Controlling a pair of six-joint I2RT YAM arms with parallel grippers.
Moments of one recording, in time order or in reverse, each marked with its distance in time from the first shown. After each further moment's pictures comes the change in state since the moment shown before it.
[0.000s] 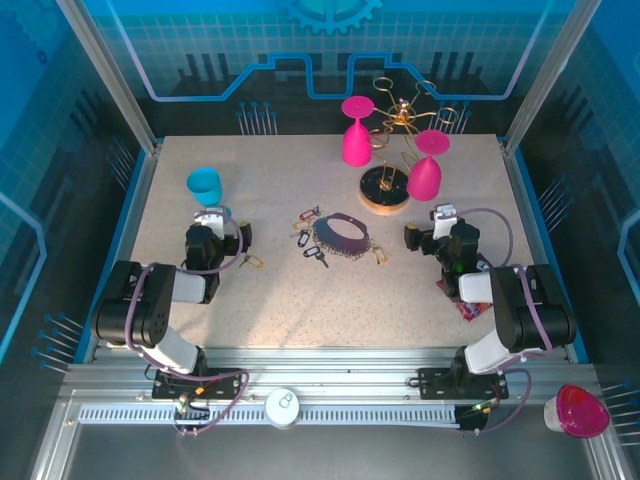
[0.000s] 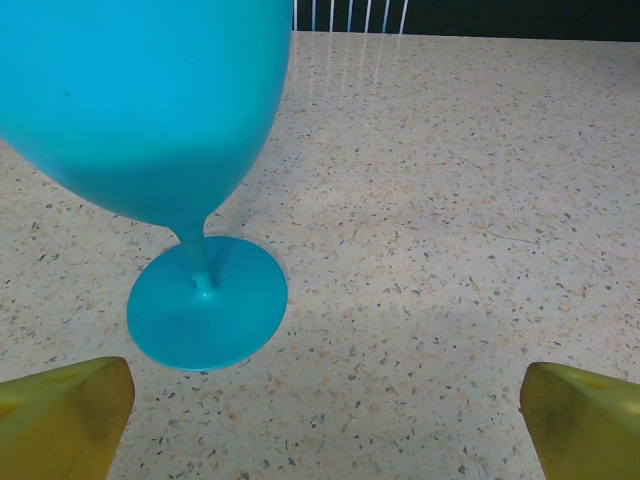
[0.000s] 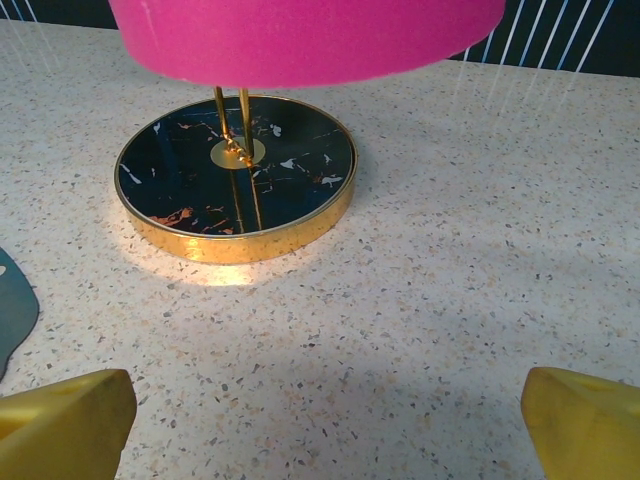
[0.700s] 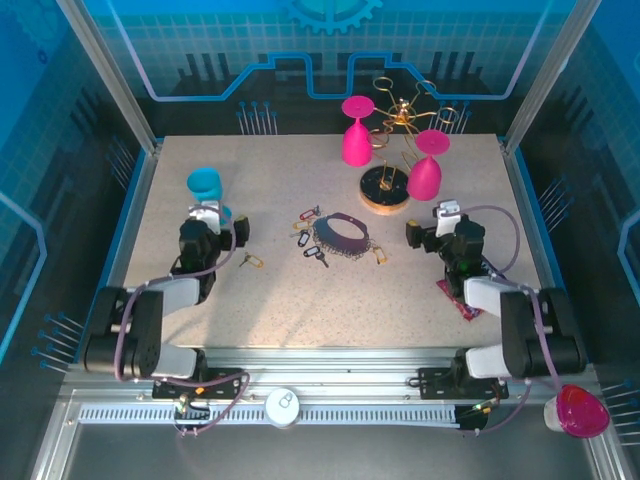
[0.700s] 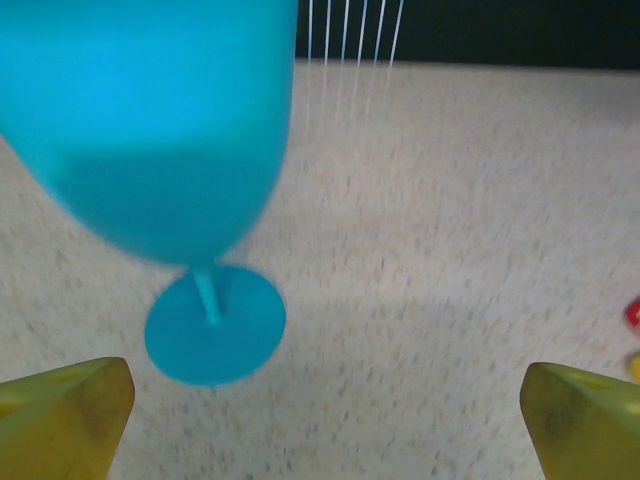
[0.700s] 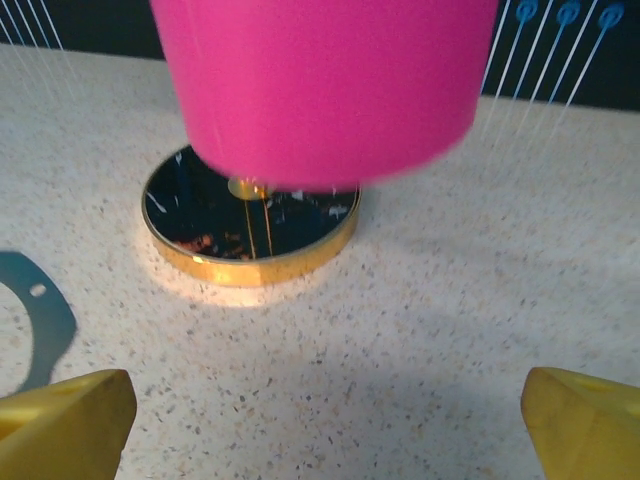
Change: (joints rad) left arm 0.000 -0.216 0.043 -0.210 0.005 -0.004; right arm 0.010 -0.195 0.016 -0.164 -0.004 -0.007
